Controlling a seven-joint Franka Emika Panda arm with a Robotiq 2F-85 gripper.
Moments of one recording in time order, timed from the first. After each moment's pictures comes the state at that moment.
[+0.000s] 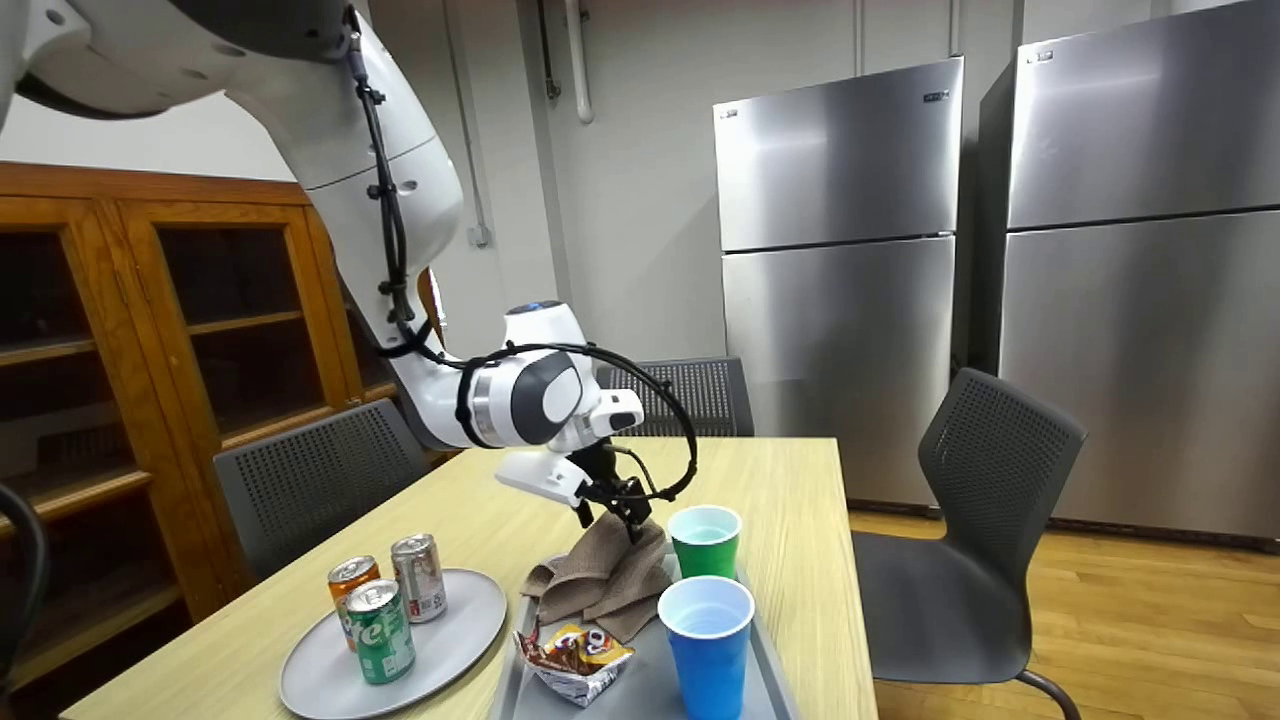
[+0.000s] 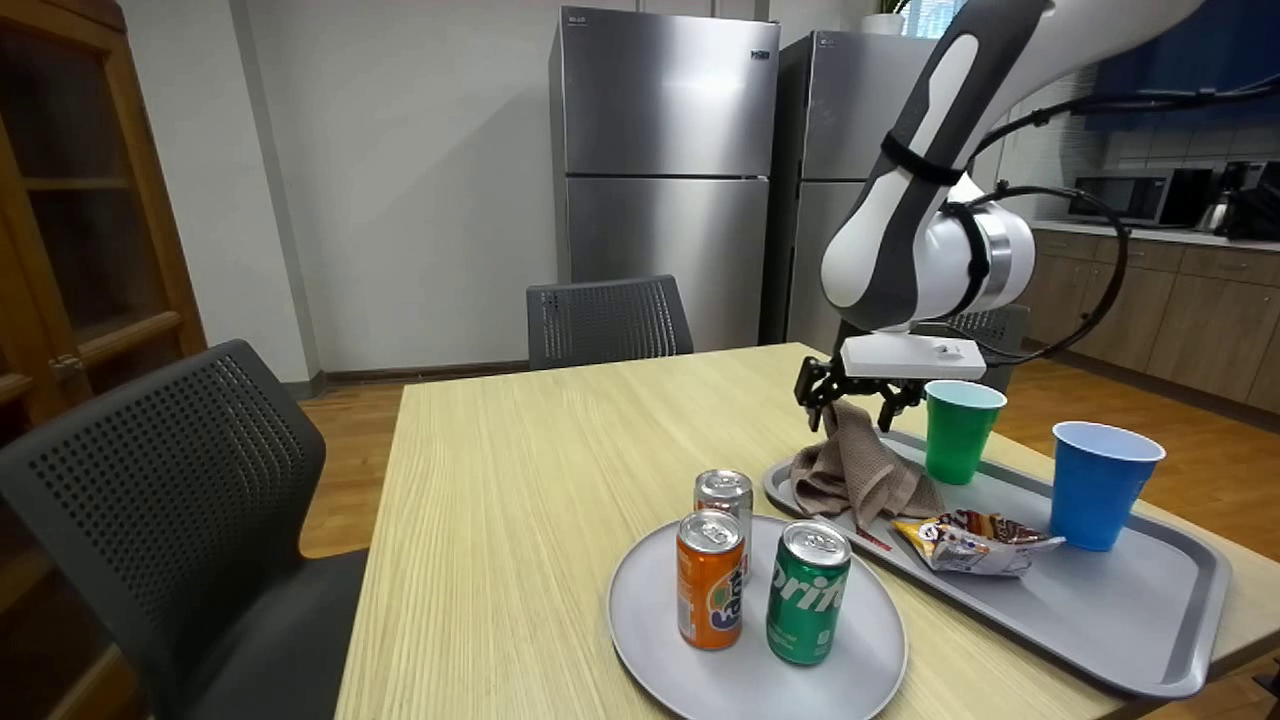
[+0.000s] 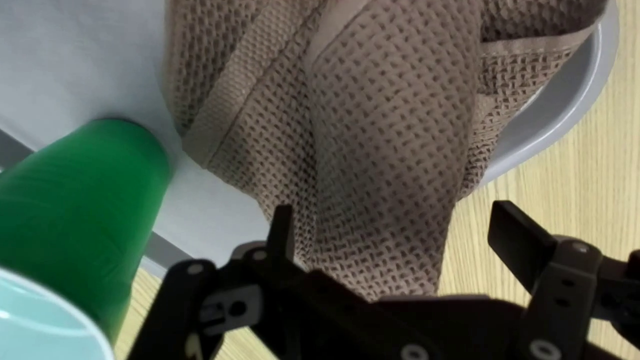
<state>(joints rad) 0.12 0.52 -0.19 -2.20 0.04 2.95 0.20</state>
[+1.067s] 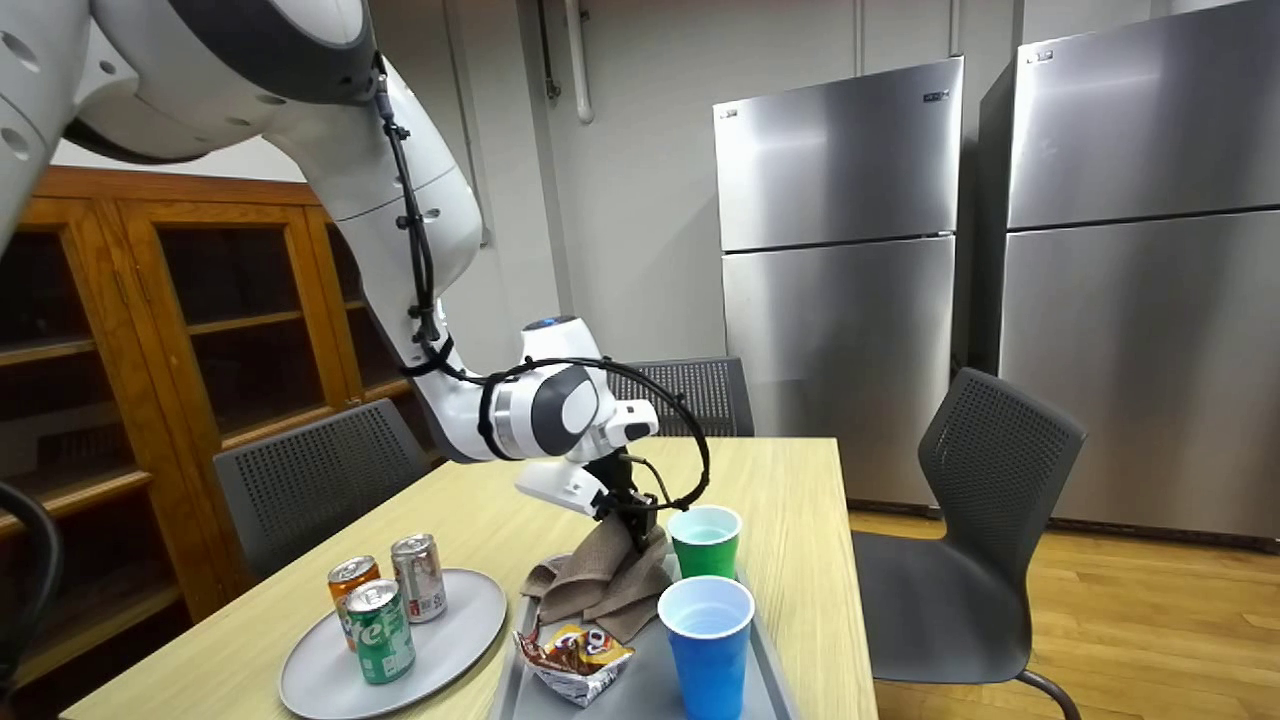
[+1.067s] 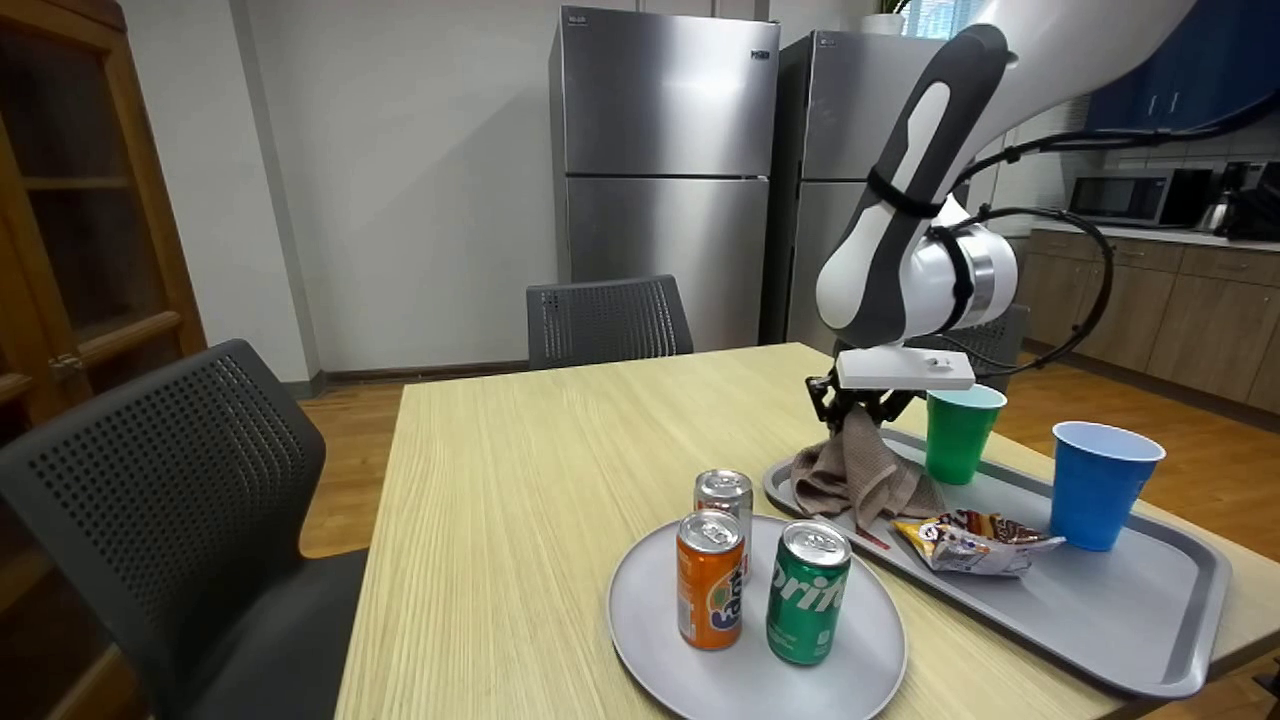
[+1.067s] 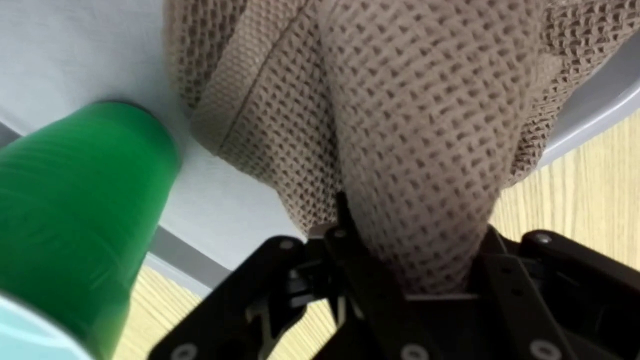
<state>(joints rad) 0.13 0.61 -0.23 -2.12 0.04 2.95 0.24</state>
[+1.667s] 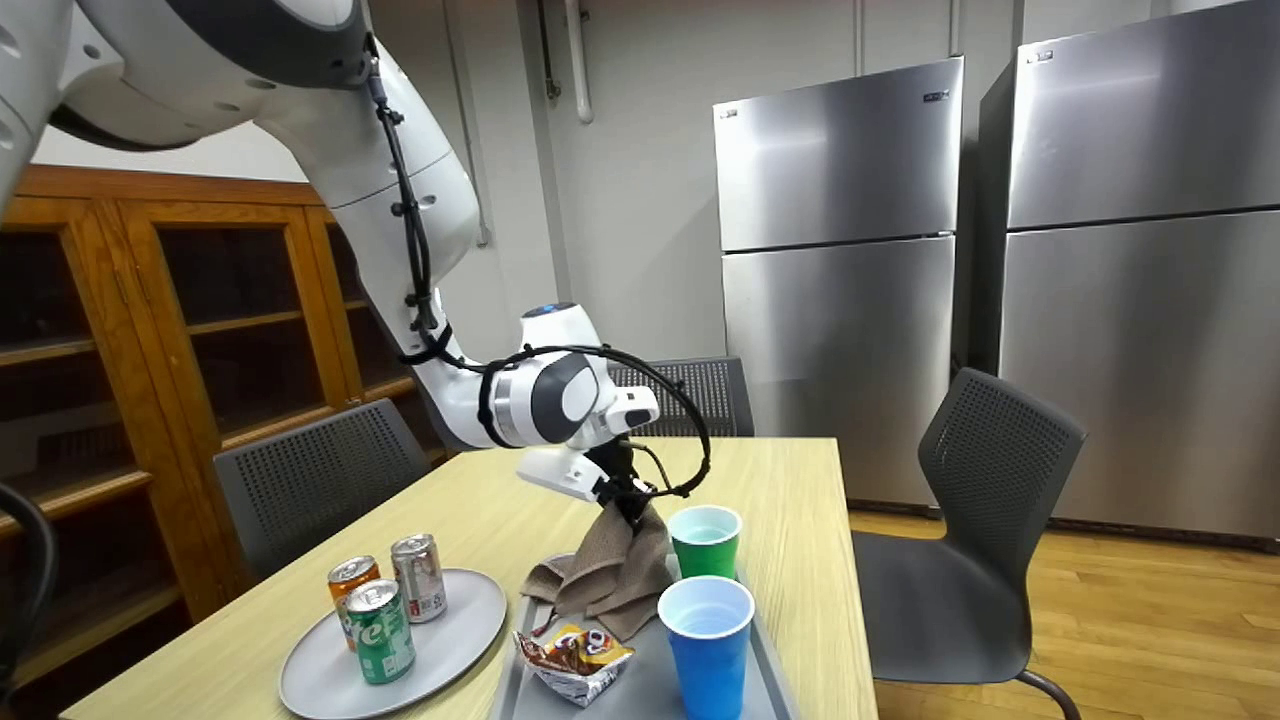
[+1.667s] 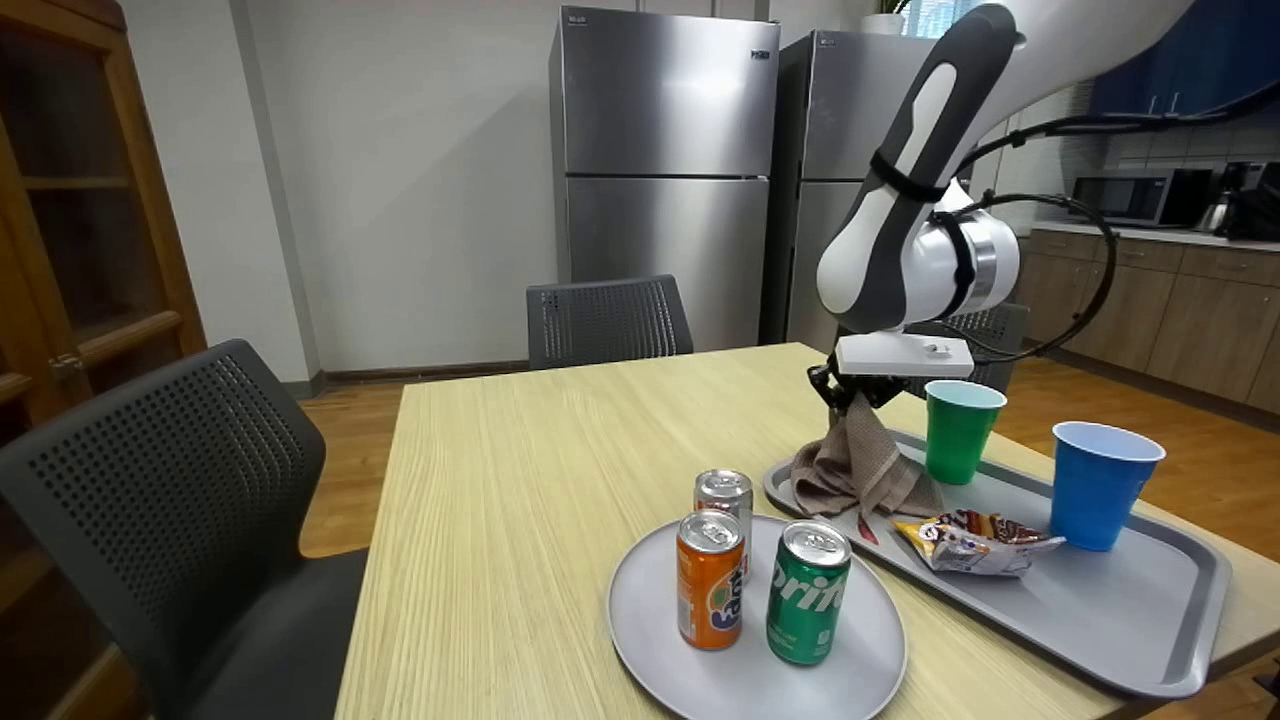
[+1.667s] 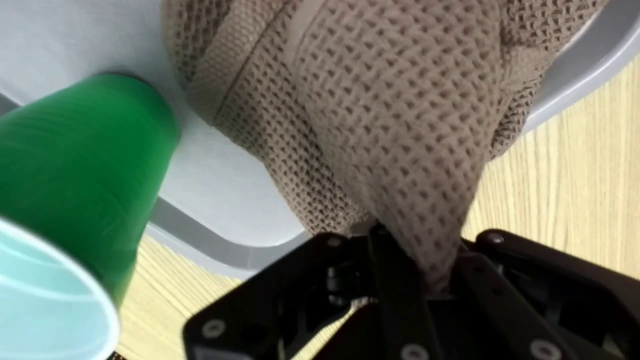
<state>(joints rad) 0.13 0.58 -0.23 -2.12 0.04 2.95 0.24</state>
